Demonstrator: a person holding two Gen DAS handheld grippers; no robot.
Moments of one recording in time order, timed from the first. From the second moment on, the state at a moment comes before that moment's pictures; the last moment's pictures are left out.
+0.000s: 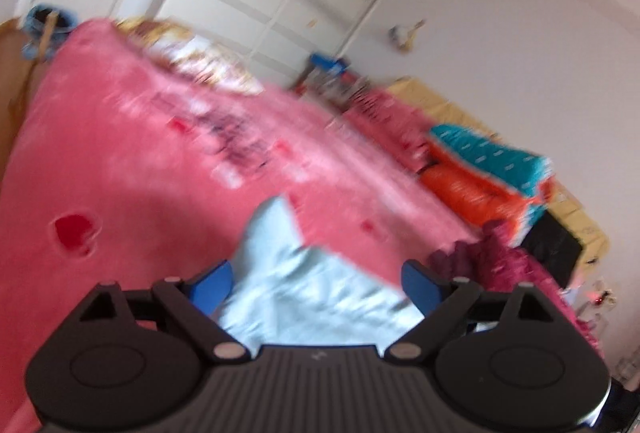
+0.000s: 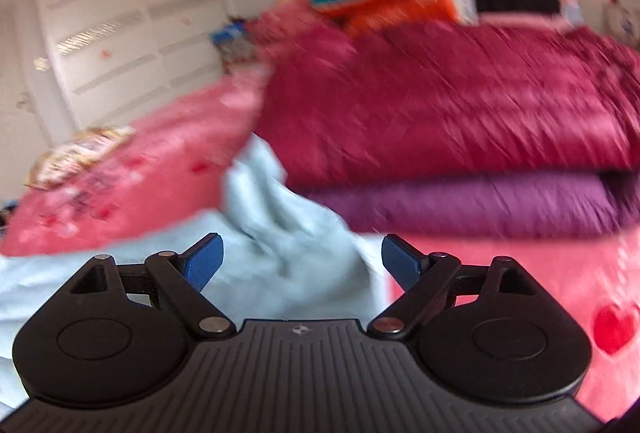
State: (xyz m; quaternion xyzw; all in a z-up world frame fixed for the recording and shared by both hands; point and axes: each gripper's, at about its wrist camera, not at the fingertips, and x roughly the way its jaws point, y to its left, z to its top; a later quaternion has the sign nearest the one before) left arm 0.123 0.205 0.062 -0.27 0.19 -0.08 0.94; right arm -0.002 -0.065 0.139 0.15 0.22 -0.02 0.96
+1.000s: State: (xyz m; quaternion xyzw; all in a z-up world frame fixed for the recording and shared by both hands) left arm 0.176 0.142 0.002 -0.12 0.28 -0.07 0.95; right arm 0.100 -0.022 0.074 0.06 0.30 0.03 0.95
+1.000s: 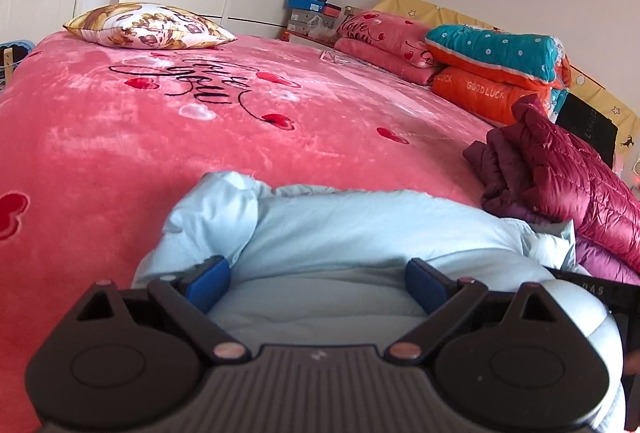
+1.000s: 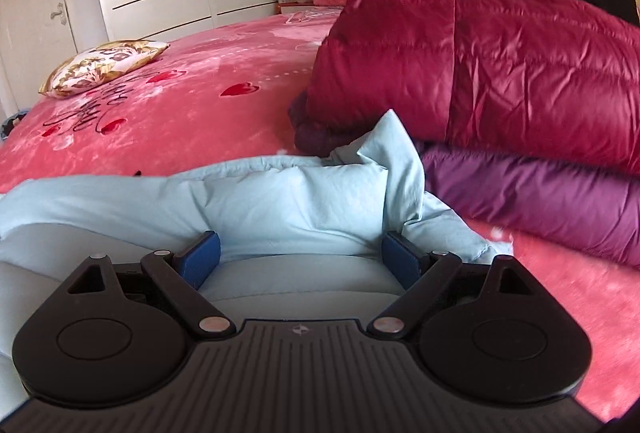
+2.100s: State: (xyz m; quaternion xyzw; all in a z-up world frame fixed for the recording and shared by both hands) left arm 0.175 0.133 0.020 -0.10 0.27 -0.09 0.95; right arm 0.101 -0.015 0.057 0.04 0.27 0.02 0.96
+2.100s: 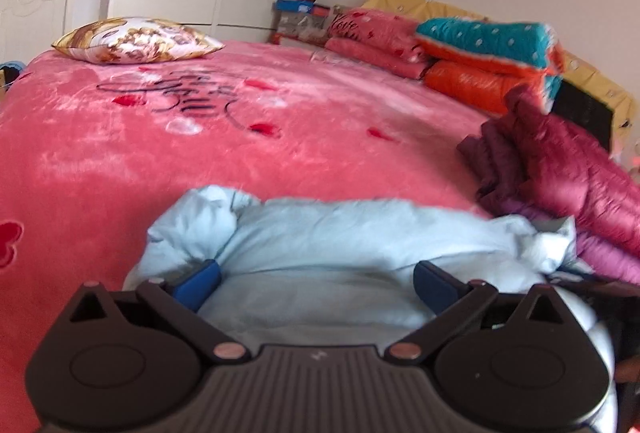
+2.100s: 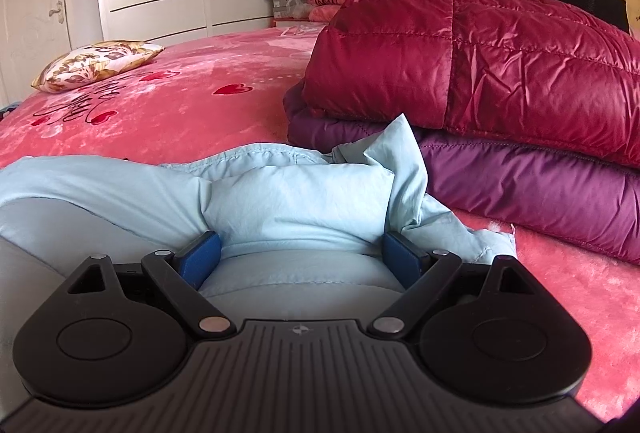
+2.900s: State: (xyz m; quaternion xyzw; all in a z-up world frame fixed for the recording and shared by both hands) left arm 0.178 0.250 0.003 -0.31 0.43 -0.16 0.83; right arm 0.033 -0.176 0.050 0.35 0.32 0.13 0.87
